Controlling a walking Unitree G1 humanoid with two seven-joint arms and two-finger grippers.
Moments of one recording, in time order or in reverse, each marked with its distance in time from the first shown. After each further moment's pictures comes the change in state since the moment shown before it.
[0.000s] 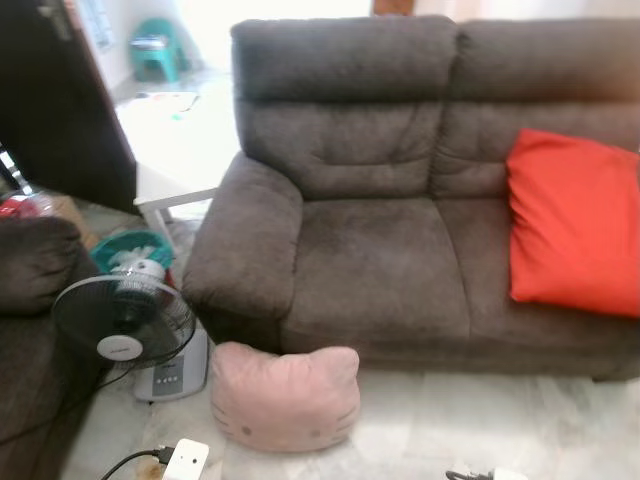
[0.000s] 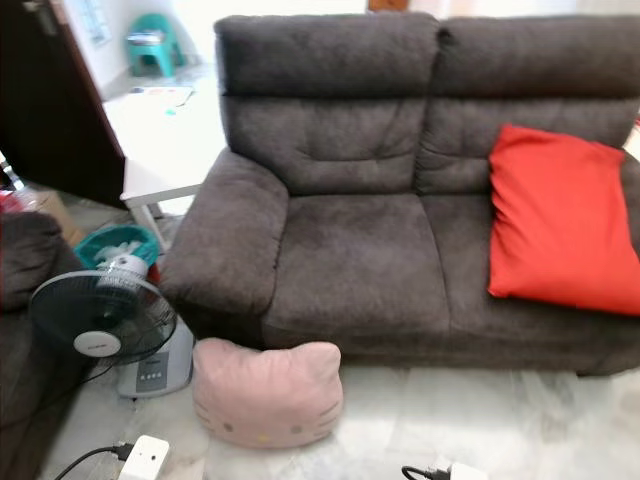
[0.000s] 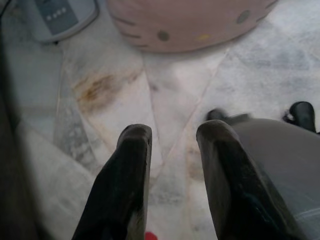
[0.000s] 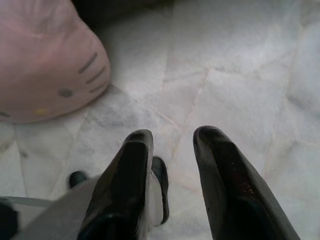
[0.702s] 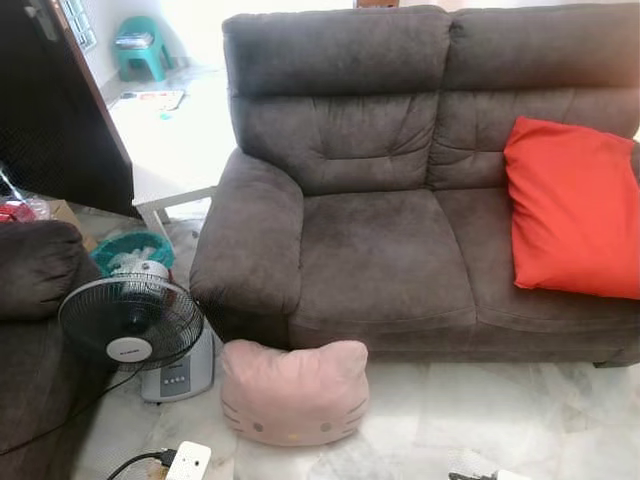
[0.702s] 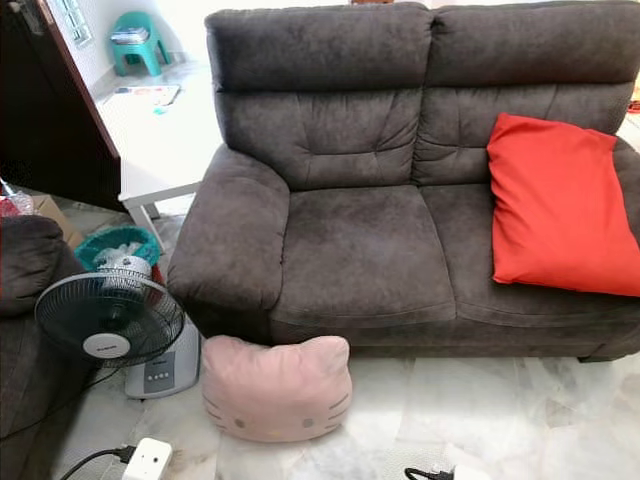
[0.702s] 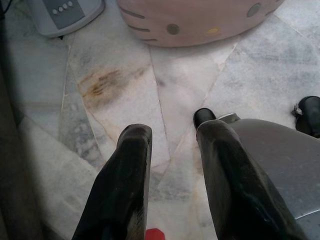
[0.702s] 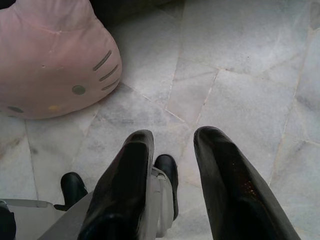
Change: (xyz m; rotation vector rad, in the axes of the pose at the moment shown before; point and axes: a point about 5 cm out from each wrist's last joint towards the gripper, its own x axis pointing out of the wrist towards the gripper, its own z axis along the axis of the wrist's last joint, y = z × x) left arm -0.003 0.010 -0.004 0.003 -0.003 0.020; right arm 0.003 0.009 0.004 0.002 -0.012 0.026
